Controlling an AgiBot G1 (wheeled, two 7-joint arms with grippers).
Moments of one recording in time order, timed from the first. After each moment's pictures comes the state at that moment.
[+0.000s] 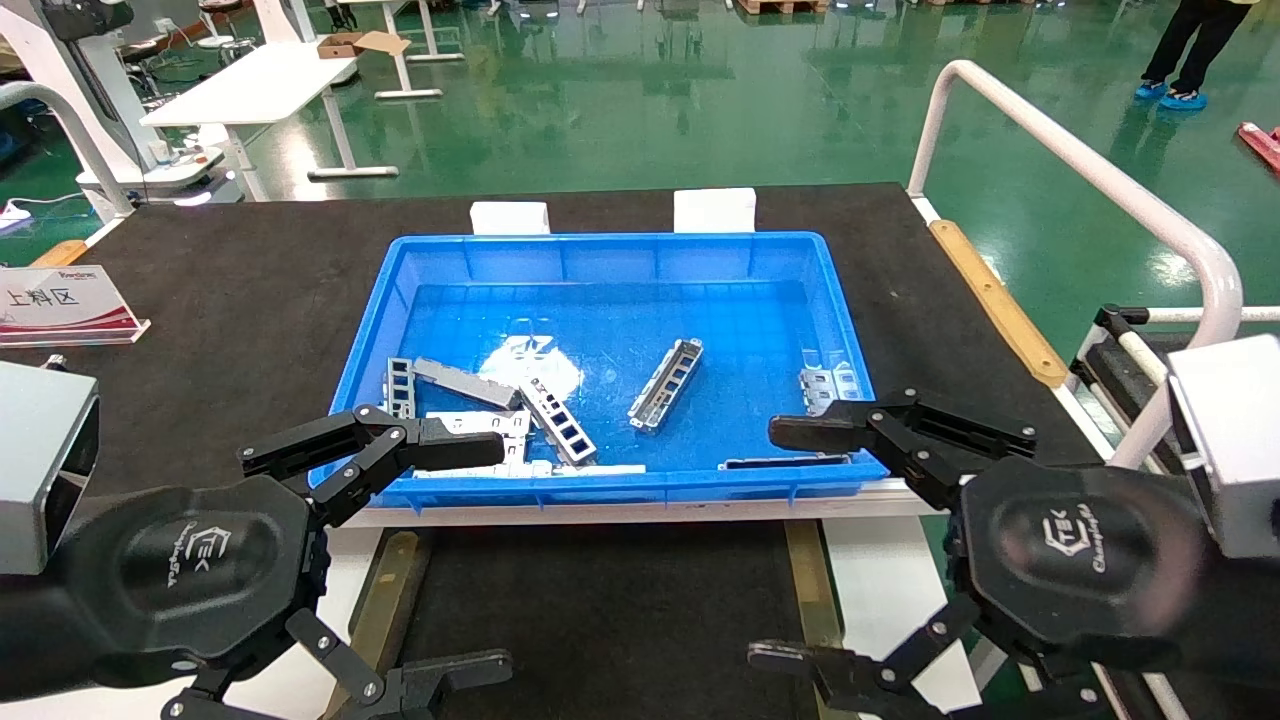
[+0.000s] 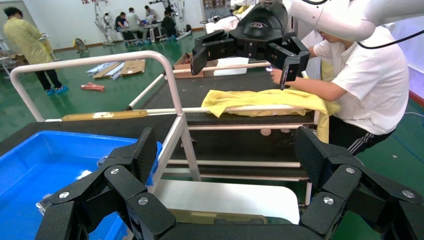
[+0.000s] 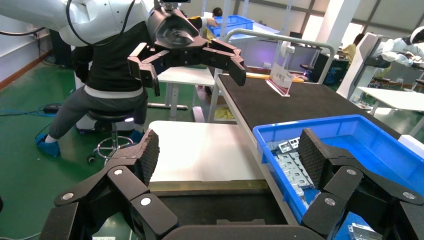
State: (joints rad) left arm -1.08 0.61 0.28 -1.28 0.73 1.49 -0.19; right arm 1.09 -0.58 -0.35 1.28 -0.68 -1.47 0.15
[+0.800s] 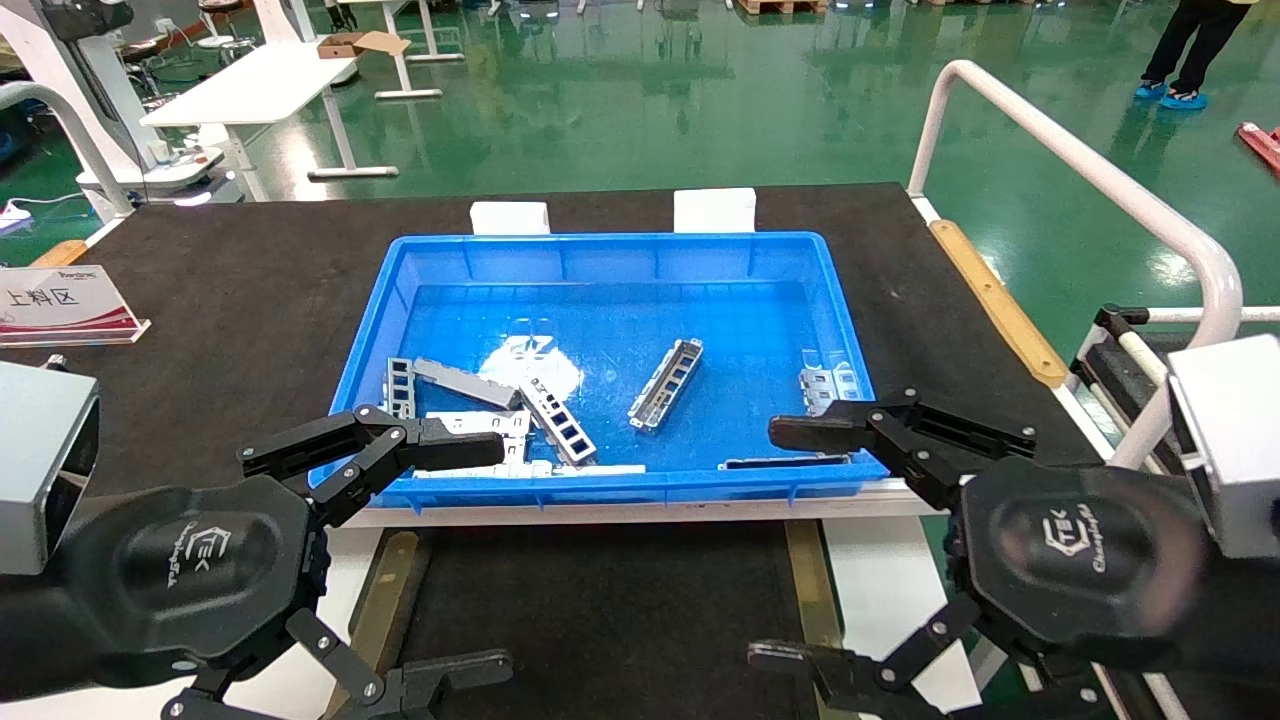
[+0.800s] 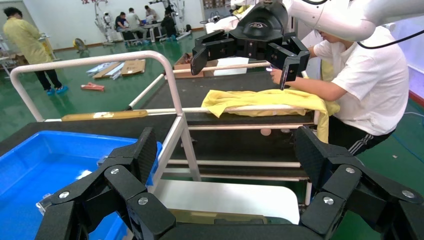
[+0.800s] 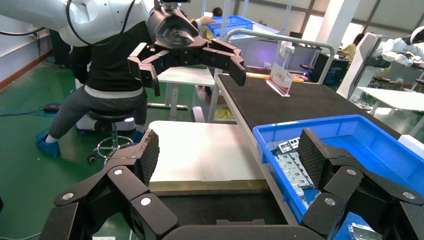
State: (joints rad) left arm -1.08 0.61 0.28 -1.28 0.73 1.49 -0.19; right arm 1.09 -0.58 -0.35 1.28 -0.68 -1.47 0.15
